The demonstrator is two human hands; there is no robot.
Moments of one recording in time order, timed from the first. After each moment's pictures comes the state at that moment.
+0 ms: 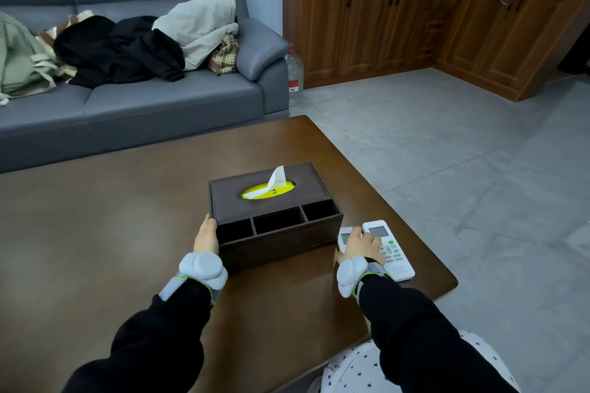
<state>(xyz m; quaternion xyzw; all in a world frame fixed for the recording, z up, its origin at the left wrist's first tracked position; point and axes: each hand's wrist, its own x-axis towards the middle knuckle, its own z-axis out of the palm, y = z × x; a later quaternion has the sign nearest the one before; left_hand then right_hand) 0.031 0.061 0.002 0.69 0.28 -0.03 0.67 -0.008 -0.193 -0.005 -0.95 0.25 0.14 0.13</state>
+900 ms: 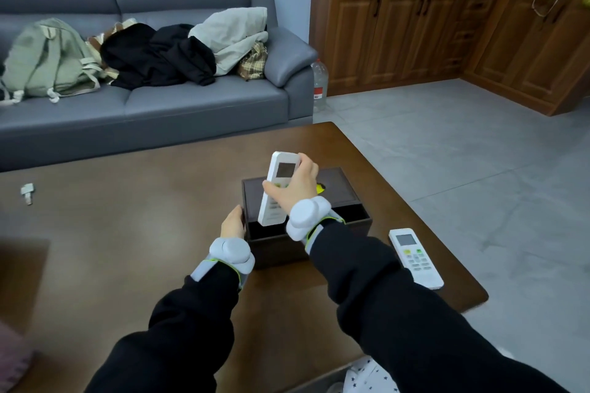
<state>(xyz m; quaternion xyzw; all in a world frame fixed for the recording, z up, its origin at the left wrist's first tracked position) 0.029 0.067 0.034 0.58 0.29 -0.04 0.76 0.023 -0.043 0.116 -0.87 0.05 -0.05 0.48</state>
